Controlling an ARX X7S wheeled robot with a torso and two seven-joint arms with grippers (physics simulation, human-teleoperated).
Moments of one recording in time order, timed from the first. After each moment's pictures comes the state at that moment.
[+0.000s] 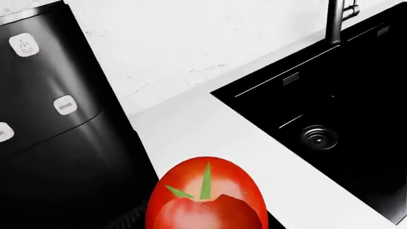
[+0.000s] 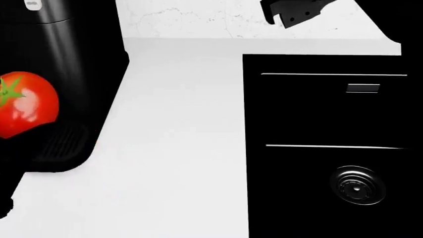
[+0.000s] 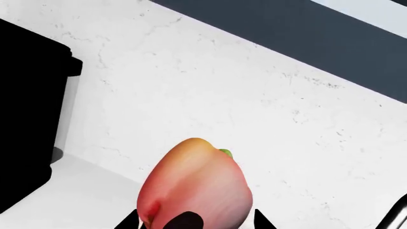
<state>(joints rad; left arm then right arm) -1.41 -0.97 0.53 0.51 -2.08 -1.15 -0.84 1.93 0.83 -1.11 -0.08 1.51 0.89 0.56</state>
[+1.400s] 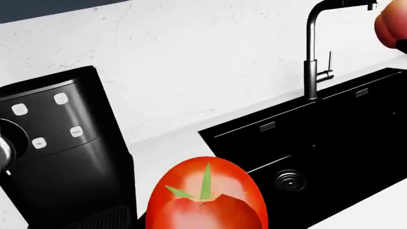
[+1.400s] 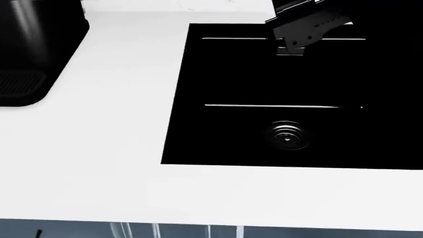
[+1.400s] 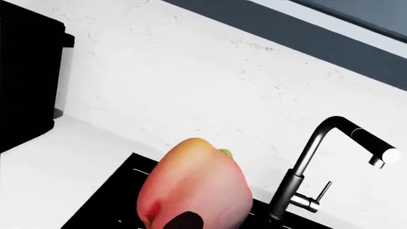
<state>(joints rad) -1.49 -1.10 0.42 0.48 -2.11 -1.11 -0.83 1.86 0.88 -1.09 -0.15 1.56 0.87 0.62</state>
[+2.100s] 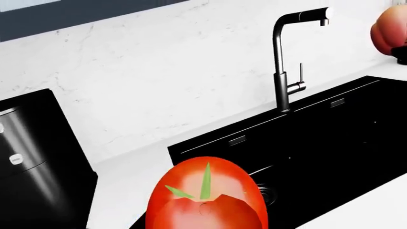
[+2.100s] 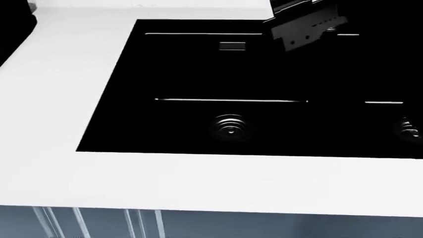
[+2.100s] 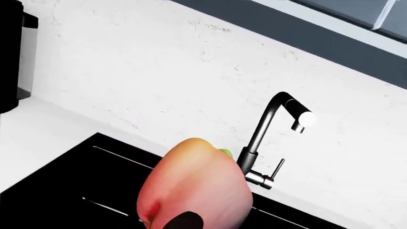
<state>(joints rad) -1.55 -1.10 0.45 0.49 -2.13 -1.13 -0.87 1.86 0.87 -1.09 -0.13 1.55 0.88 0.62</state>
